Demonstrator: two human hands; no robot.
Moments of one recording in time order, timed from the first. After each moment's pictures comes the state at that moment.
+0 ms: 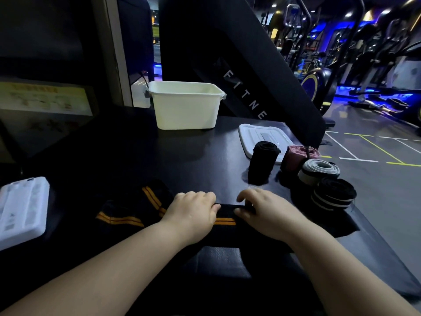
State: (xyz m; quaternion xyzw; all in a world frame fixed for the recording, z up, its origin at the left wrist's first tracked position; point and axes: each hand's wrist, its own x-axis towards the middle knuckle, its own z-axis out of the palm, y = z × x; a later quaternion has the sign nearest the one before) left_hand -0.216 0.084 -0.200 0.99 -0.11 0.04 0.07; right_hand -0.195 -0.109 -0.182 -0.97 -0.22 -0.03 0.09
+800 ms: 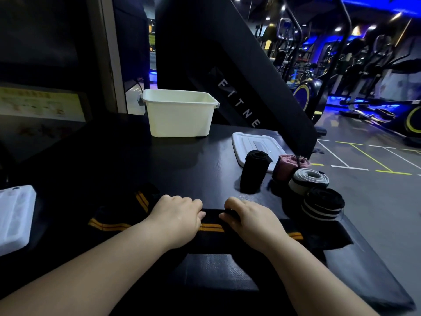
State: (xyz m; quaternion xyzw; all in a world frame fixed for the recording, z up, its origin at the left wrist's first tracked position) left_hand -0.210 0.094 -0.186 0.99 -0.12 0.03 -0.04; right_hand -0.191 -0.102 -0.202 -0.97 -0.22 -0.09 0.10
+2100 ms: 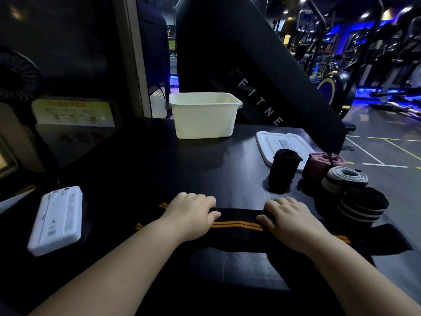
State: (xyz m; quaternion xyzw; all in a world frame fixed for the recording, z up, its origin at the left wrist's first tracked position) left_hand -0.205 0.137 -0.195 0.99 -0.14 0.05 0.02; right_hand -0.192 -0.104 -0.195 -0.98 -0.18 -0.05 0.01
